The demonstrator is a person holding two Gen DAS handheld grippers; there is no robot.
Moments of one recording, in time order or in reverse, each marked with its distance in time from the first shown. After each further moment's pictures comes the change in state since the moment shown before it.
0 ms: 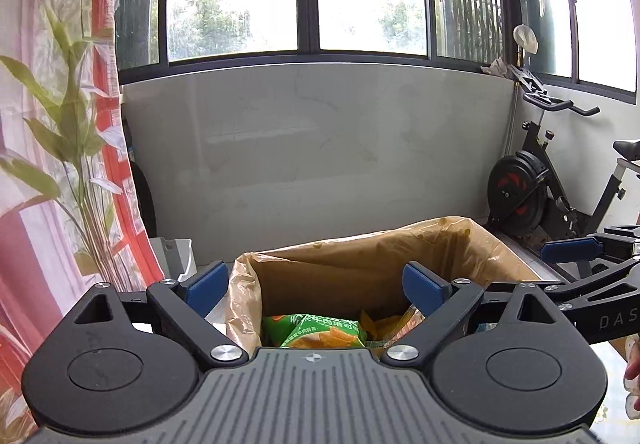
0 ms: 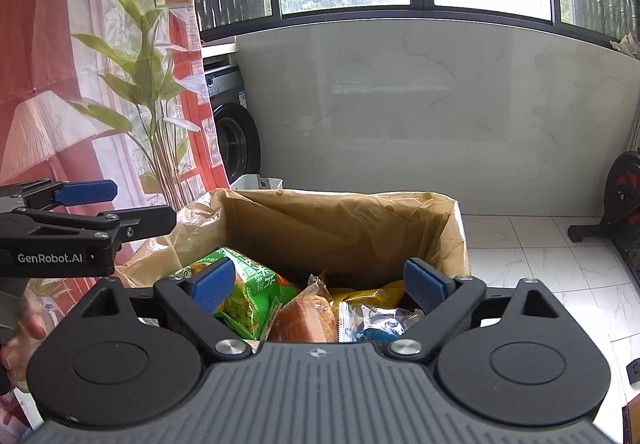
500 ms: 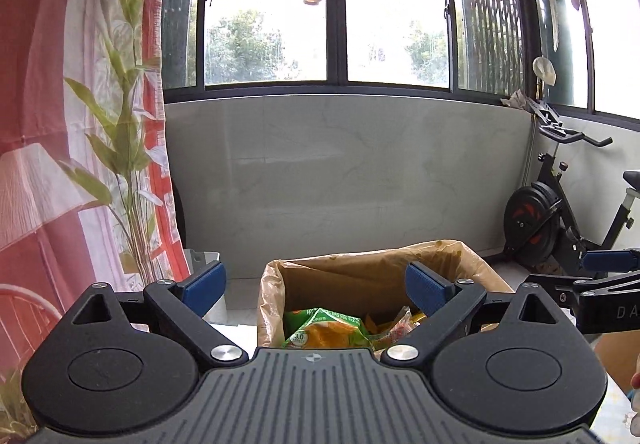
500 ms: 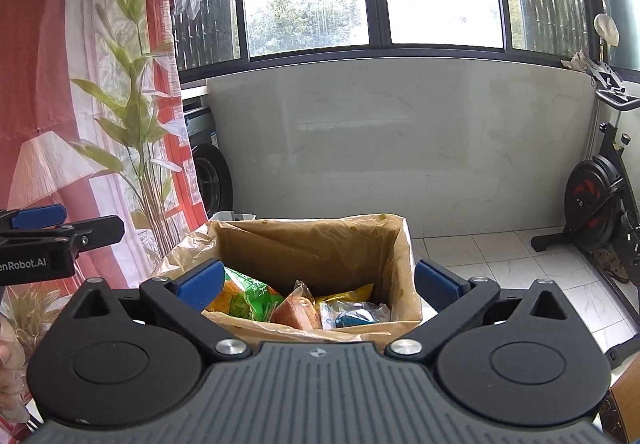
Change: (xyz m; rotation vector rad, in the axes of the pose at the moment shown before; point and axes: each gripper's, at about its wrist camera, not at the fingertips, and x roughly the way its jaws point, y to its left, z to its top) left arm -0.092 -0.009 0.001 -0.054 -0.065 0.079; right arm -0.082 0.018 -0.013 0.052 -0.107 -0.110
